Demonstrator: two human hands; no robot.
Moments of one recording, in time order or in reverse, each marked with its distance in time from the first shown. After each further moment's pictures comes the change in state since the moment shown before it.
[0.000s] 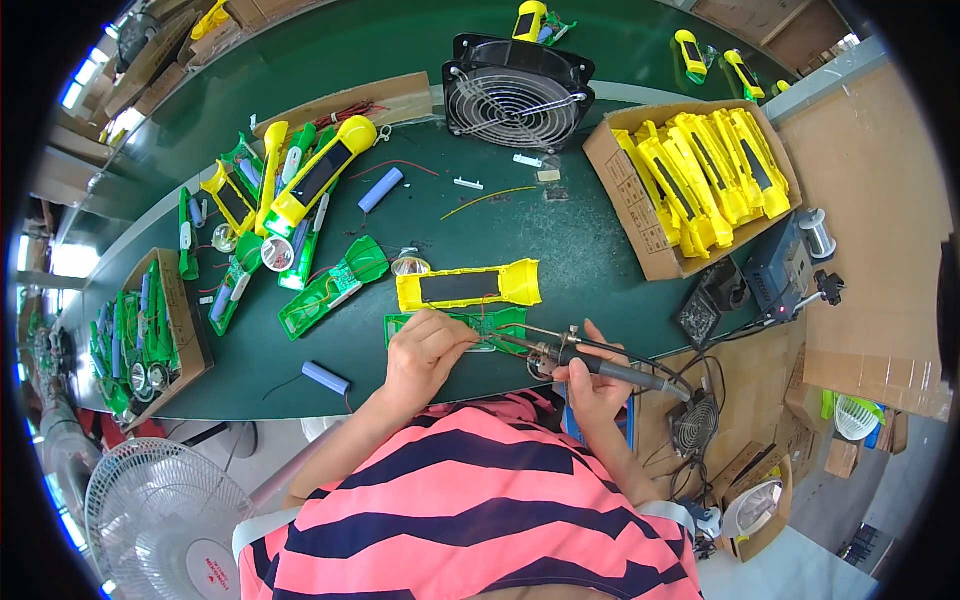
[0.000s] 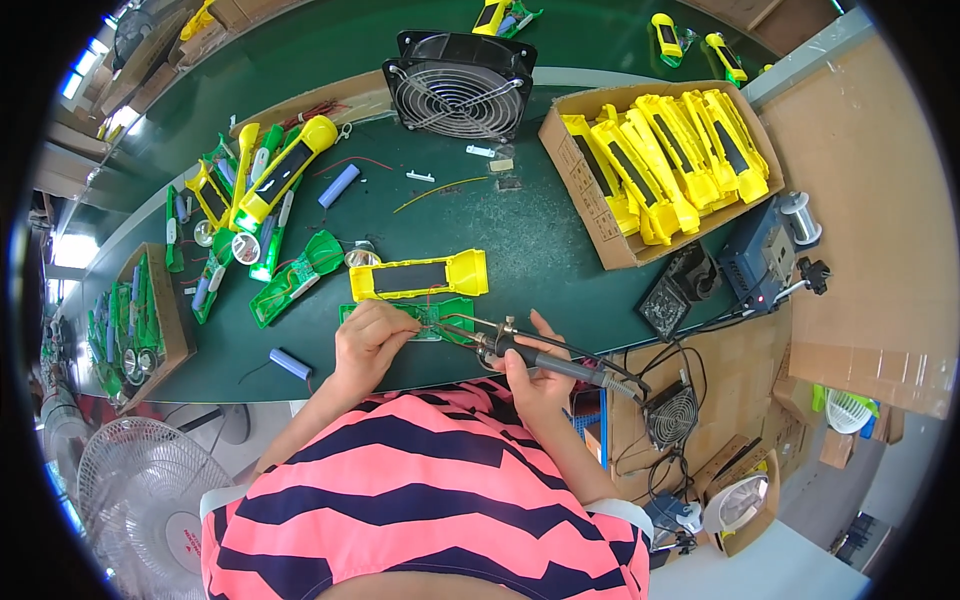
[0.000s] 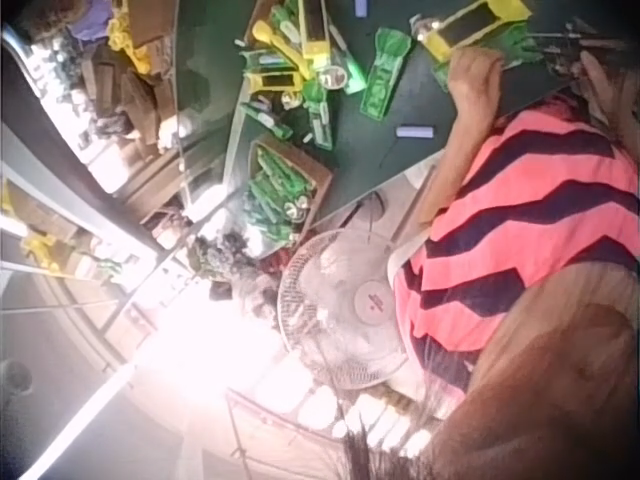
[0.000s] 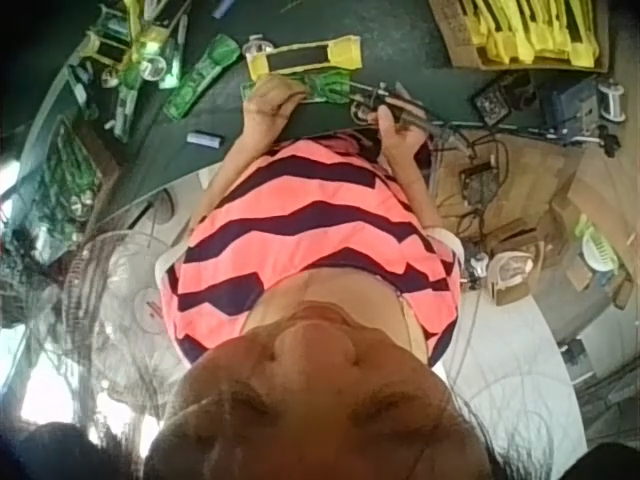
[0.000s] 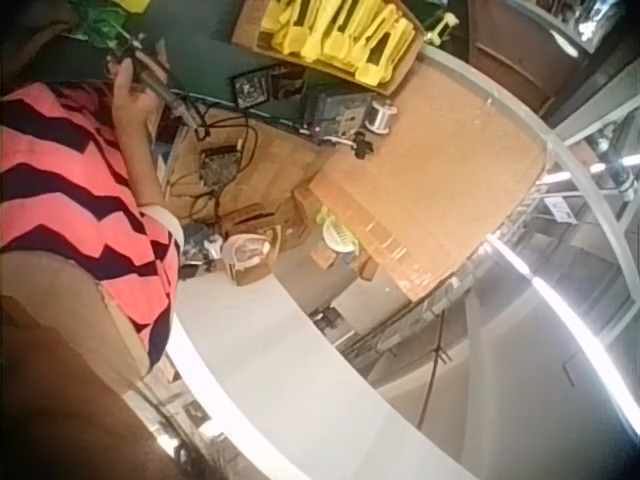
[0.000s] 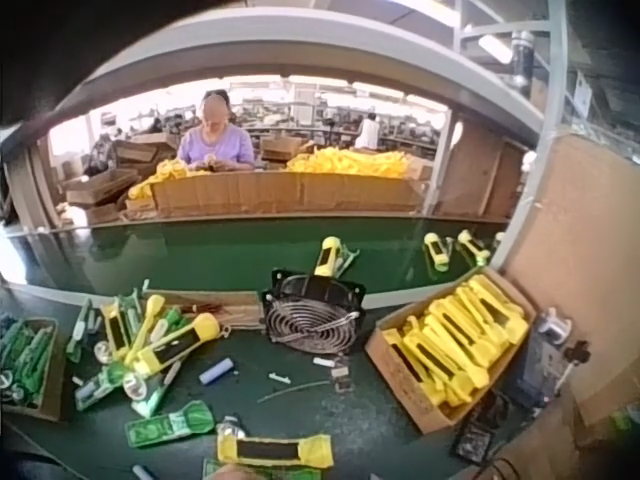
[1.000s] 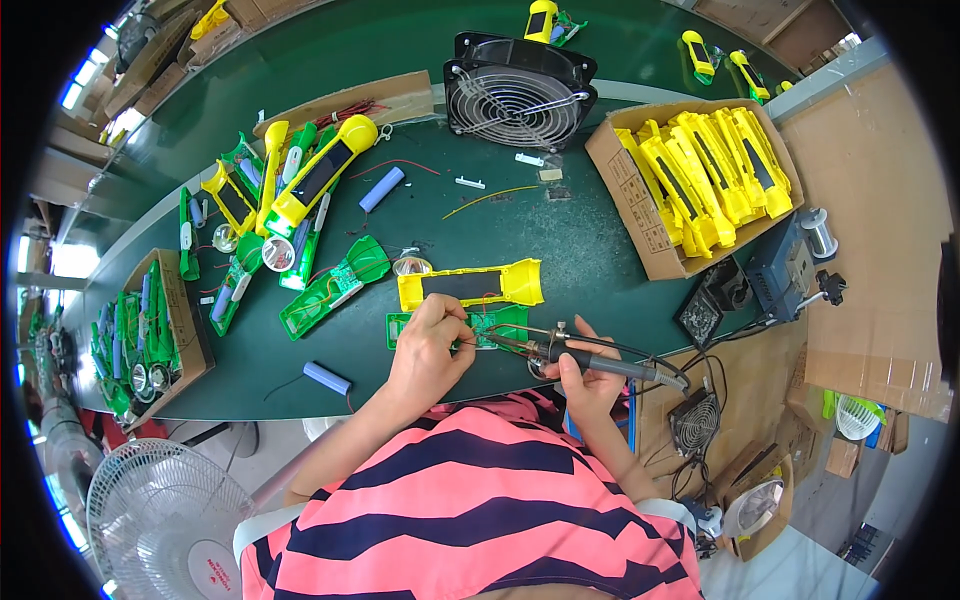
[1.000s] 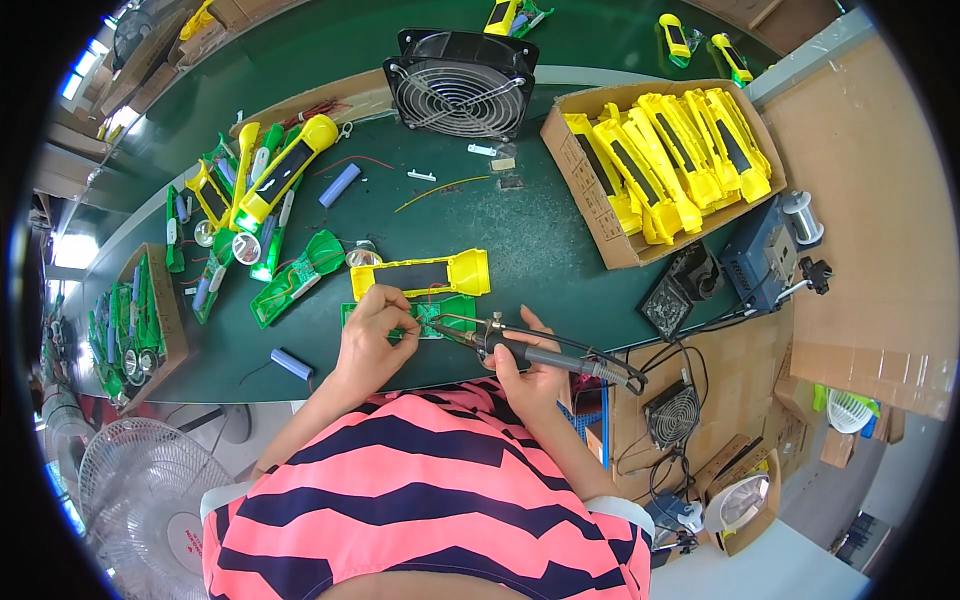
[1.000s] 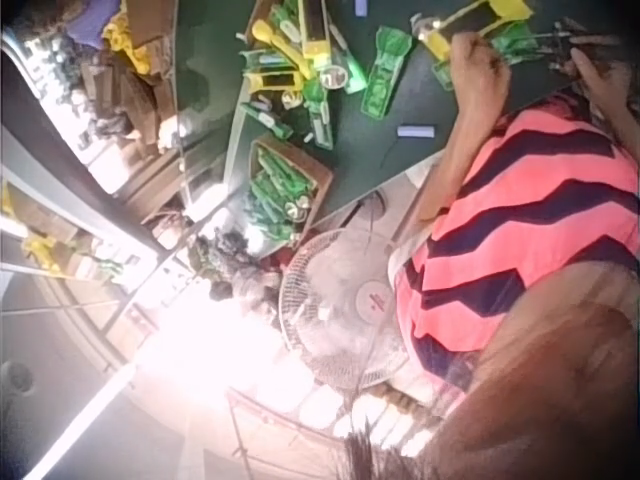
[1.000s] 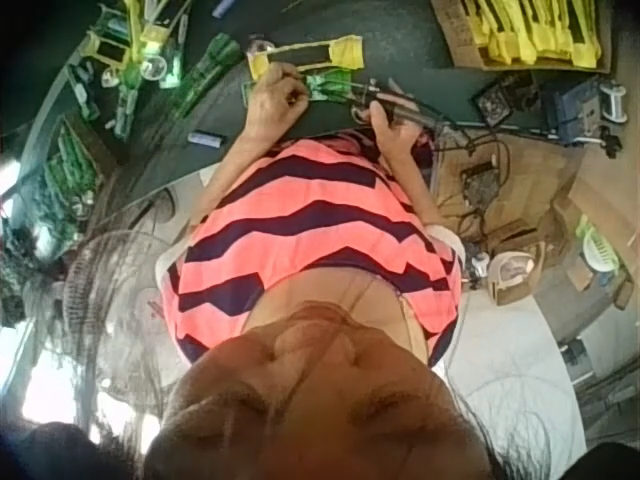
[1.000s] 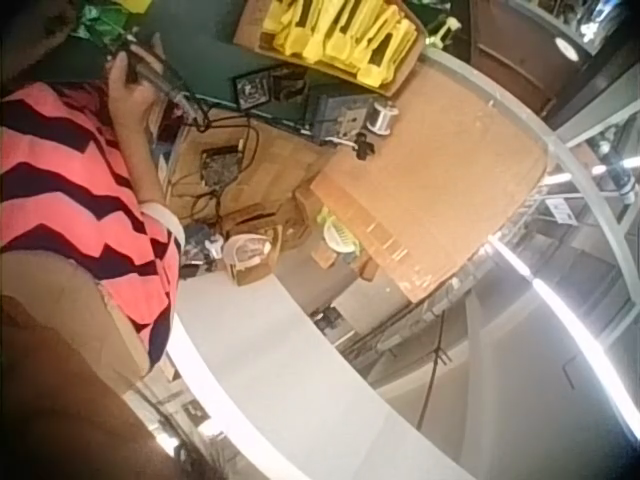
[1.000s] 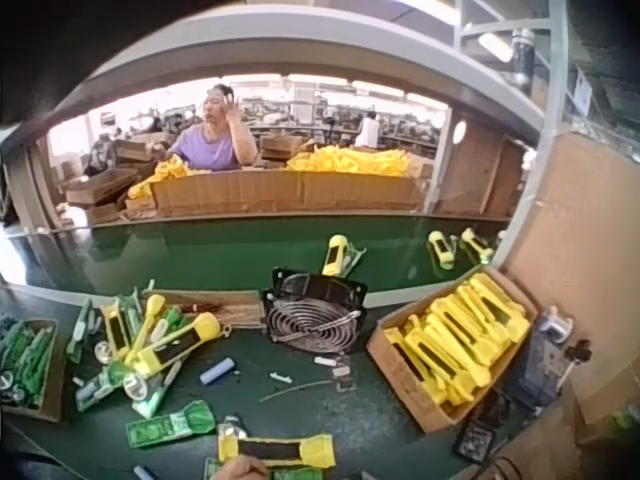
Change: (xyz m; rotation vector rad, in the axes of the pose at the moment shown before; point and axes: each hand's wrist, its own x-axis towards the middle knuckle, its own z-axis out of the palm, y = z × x) left_hand 0.007 0.009 0.000 0.084 -0.084 -0.152; right_hand 0.006 0.011 0.003 -0.162 -0.059 -0.041
